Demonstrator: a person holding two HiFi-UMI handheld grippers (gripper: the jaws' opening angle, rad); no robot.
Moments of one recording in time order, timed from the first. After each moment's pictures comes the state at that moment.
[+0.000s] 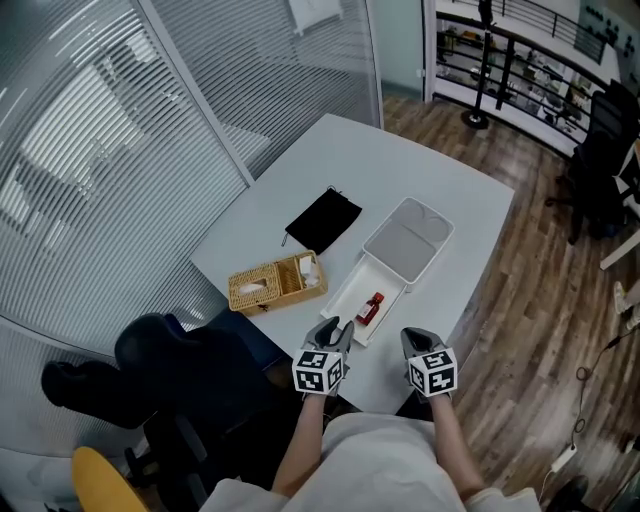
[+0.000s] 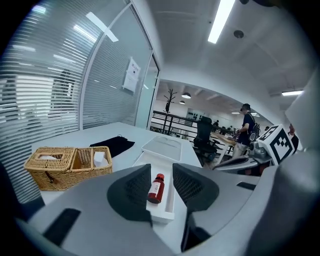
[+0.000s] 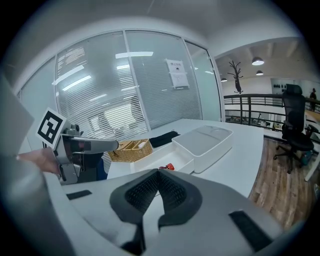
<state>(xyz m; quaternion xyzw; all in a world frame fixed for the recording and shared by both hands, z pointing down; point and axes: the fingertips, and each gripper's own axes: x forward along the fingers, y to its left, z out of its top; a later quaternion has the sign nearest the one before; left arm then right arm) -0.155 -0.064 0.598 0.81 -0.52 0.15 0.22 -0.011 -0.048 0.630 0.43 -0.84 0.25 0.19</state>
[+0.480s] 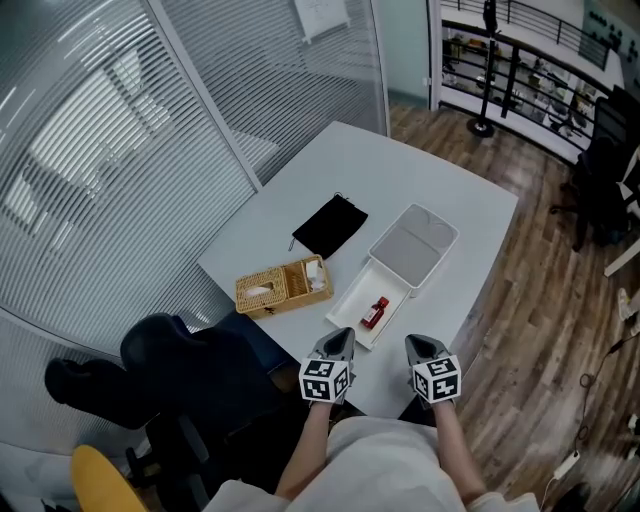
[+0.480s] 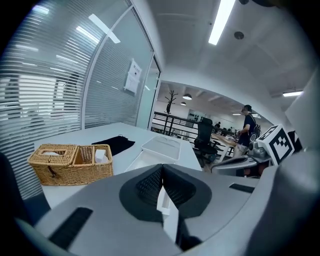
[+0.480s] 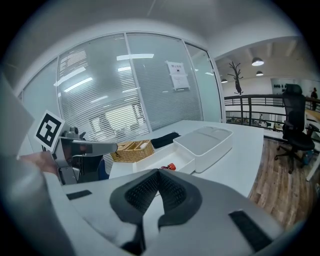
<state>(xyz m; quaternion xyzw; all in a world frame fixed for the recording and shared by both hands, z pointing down) -0.152 -0.049 0.600 0.81 -0.52 0.14 0.23 -0.011 -0.039 0.629 0.43 -0.85 0.24 0.18</state>
